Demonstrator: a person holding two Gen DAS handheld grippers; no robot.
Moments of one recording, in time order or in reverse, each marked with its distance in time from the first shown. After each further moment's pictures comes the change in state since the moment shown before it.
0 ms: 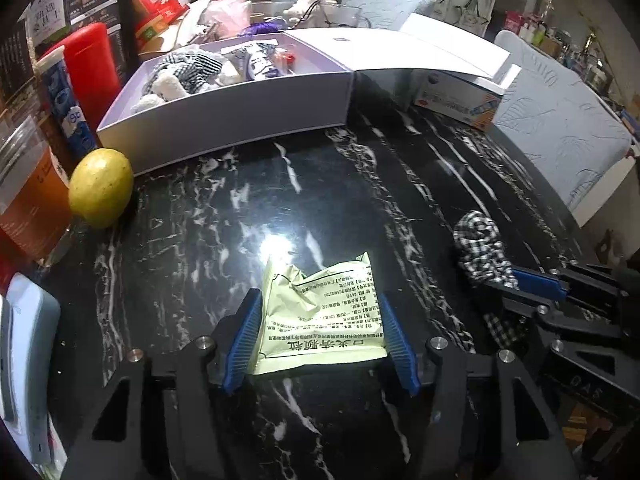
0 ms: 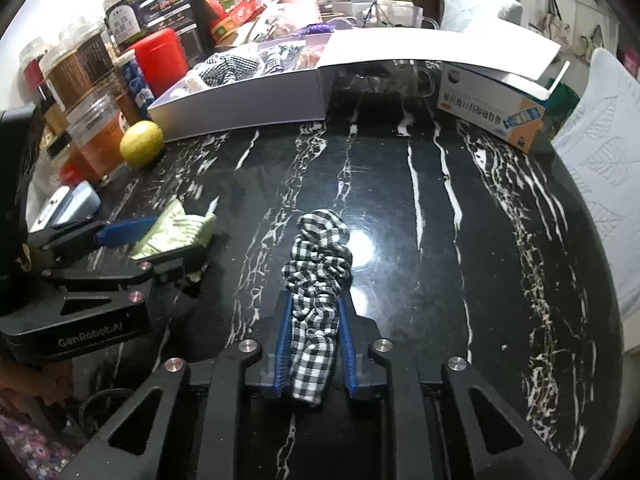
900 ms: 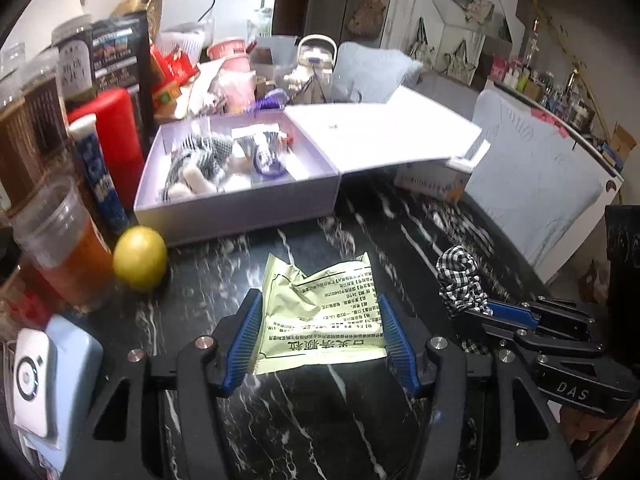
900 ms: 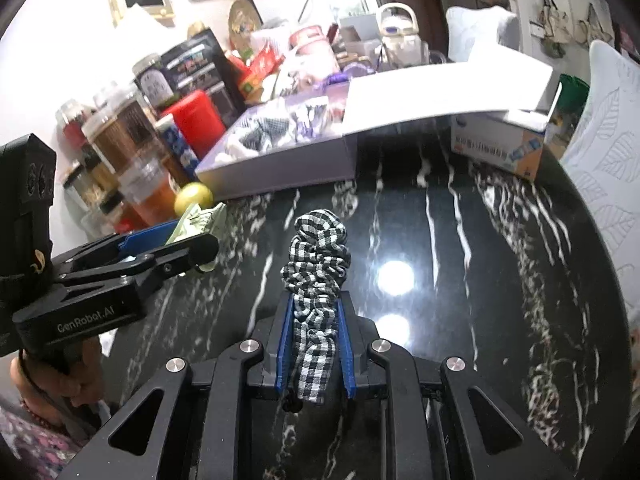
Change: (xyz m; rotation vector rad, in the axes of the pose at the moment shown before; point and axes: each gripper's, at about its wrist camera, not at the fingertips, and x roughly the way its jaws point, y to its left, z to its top) left arm -0.069 0.006 0.029 -0.018 -0.190 -0.040; right arm -0.049 0.002 0.016 0.066 -0.135 0.152
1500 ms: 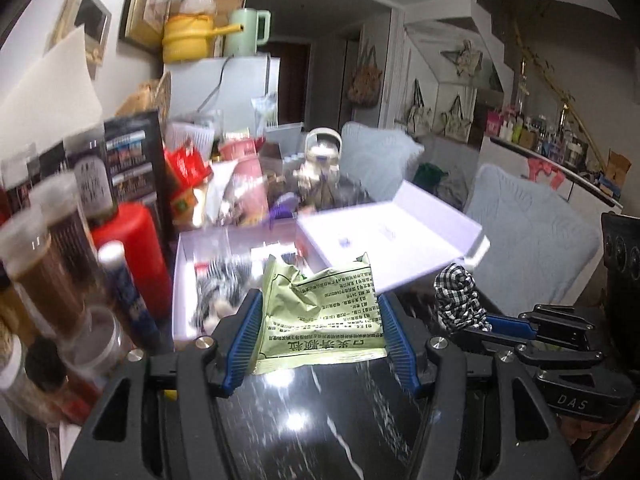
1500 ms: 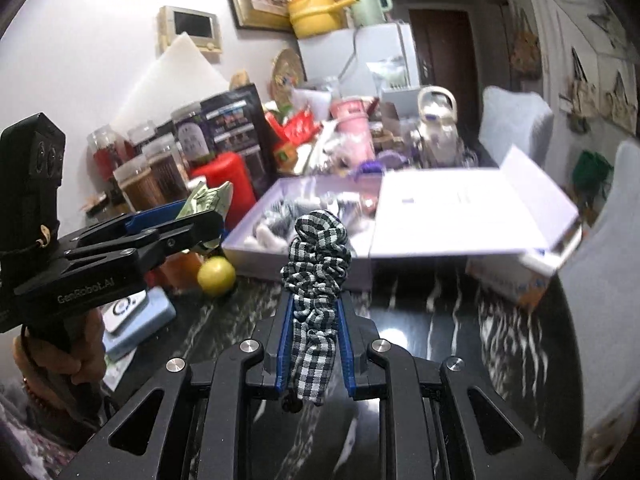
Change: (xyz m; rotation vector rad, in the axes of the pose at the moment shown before) left arm -0.039 0.010 0.073 0.038 -0.271 0.035; right arm -0.027 0.023 0.074 -0.182 -0.175 0.027
